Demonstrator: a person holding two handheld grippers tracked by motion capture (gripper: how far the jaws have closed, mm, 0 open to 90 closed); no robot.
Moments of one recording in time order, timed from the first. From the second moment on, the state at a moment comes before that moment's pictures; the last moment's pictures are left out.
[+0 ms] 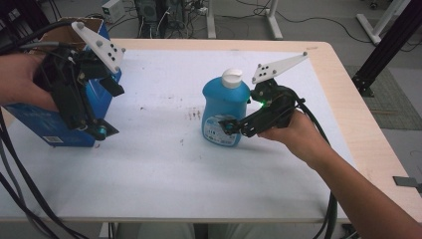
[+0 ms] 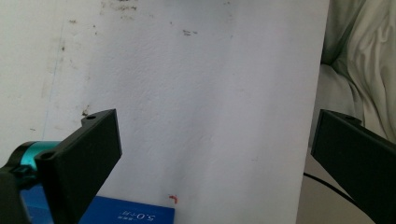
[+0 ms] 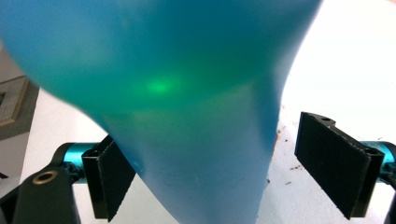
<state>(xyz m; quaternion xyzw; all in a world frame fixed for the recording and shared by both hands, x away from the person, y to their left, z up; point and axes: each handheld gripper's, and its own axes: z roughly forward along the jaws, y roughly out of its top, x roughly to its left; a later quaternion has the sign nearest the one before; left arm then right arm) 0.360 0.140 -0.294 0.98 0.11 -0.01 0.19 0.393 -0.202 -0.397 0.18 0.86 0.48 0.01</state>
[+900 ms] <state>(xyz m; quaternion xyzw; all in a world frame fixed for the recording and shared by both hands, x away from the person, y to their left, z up) 0.362 0.137 -0.297 0.98 0.10 -0.02 0.19 0.389 -0.201 -0.405 0.15 0.85 0.51 0.03</state>
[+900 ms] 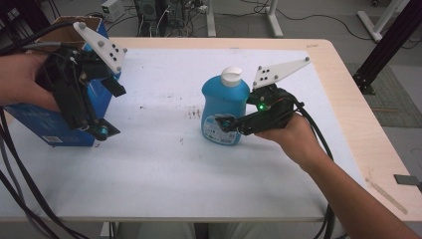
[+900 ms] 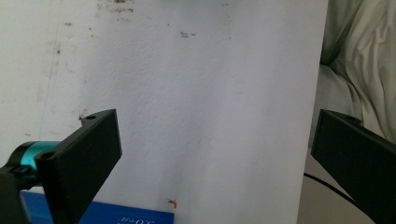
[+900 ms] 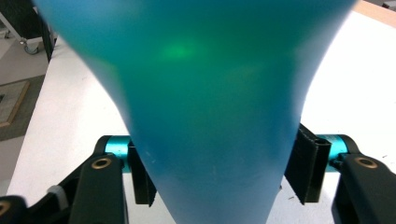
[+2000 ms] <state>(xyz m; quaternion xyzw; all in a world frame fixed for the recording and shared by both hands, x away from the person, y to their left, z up) 0.362 0.110 -0.271 0.97 0.09 -0.02 0.21 0.377 -0.186 -0.355 0.05 0.87 0.49 0.04</state>
